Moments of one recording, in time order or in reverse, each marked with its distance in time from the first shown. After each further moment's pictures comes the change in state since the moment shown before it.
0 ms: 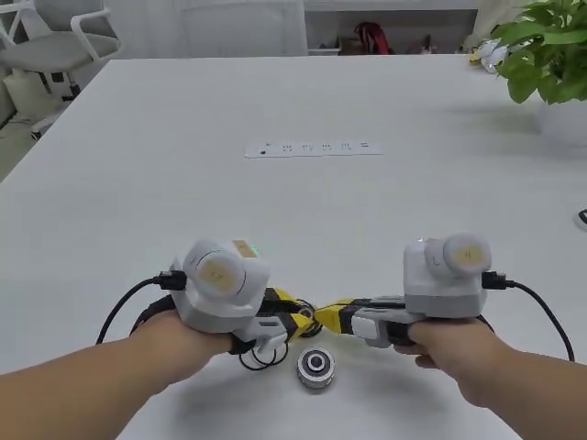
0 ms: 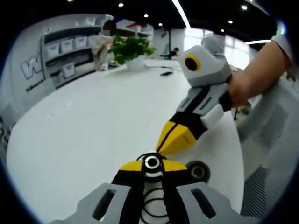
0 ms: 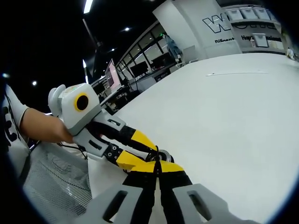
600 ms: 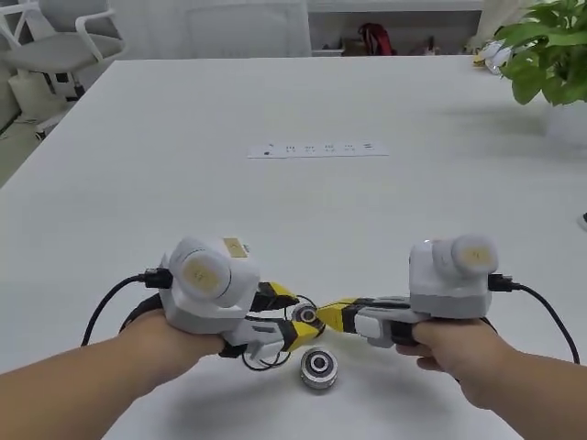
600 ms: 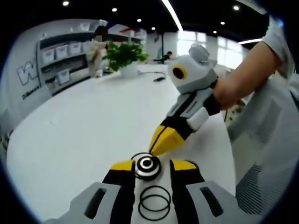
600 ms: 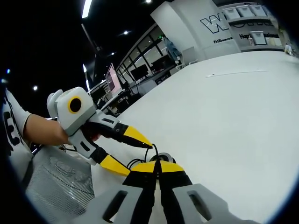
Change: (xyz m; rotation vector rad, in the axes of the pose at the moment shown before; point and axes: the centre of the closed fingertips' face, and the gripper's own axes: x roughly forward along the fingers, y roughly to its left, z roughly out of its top) left arm -0.022 -0.009 0.011 0.043 -0.048 -0.042; right arm -0.001 0.003 0.005 0.027 -0.026 0.017
